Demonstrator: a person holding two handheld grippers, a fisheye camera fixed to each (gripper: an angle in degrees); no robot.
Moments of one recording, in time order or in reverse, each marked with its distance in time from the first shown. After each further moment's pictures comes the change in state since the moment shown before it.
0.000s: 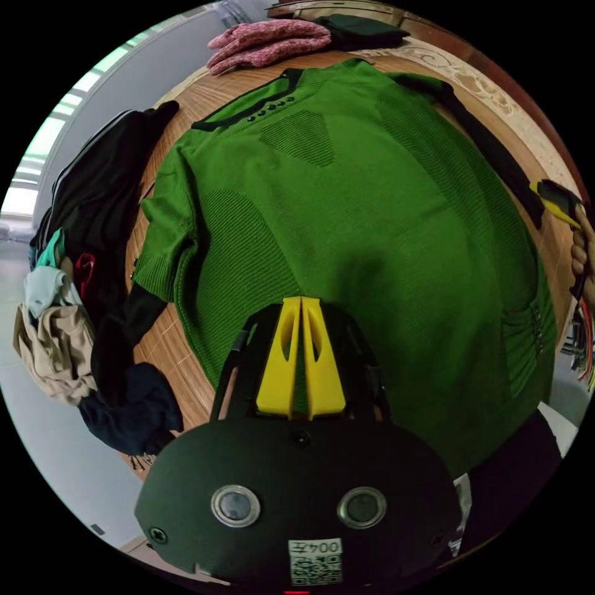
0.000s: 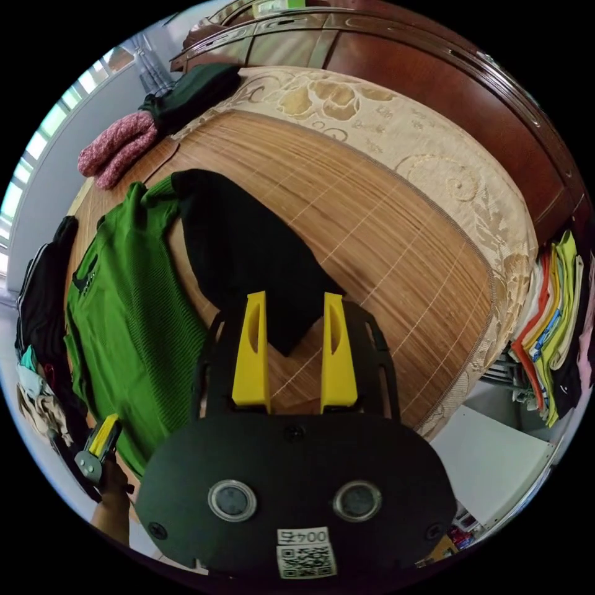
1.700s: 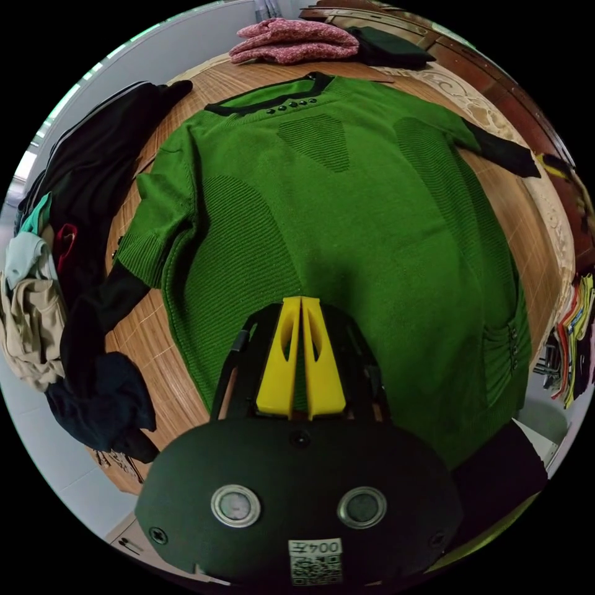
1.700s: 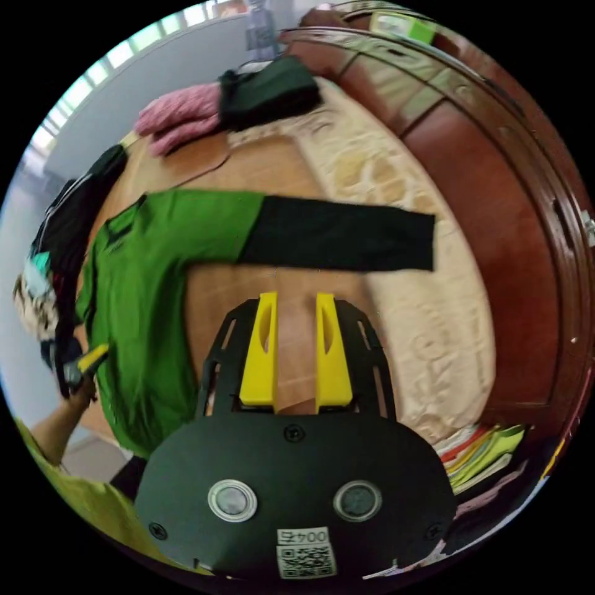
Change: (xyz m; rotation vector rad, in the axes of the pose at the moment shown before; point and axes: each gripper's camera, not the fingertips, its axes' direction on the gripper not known) left arm 0.008 -0.028 0.087 0.009 0.163 -0.111; right arm 0.048 0.012 -0.056 -0.076 -0.032 -0.492
